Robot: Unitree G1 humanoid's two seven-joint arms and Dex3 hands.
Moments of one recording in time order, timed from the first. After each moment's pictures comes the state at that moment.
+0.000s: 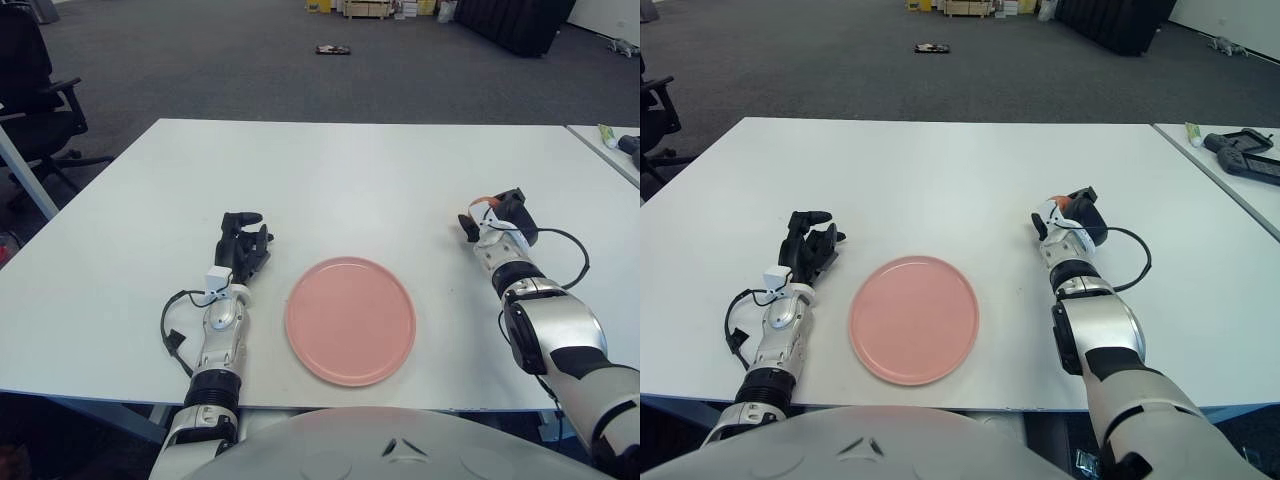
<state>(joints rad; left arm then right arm) -0.05 -0.02 0.13 0.49 -0.06 -0.45 0.03 -0.69 -0.28 0.00 1.24 -0.28 0.03 -0.62</state>
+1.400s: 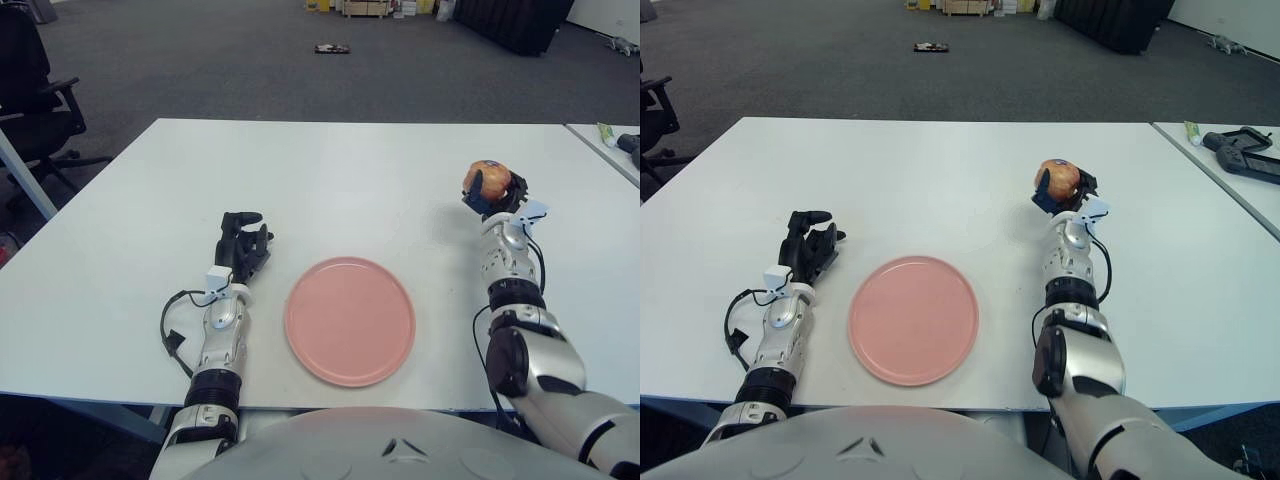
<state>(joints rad) -0.05 -0.02 0.13 0.49 -0.06 -0.46 0.03 -0.43 -0.10 -0.31 0.64 0.25 -0.22 -0.07</state>
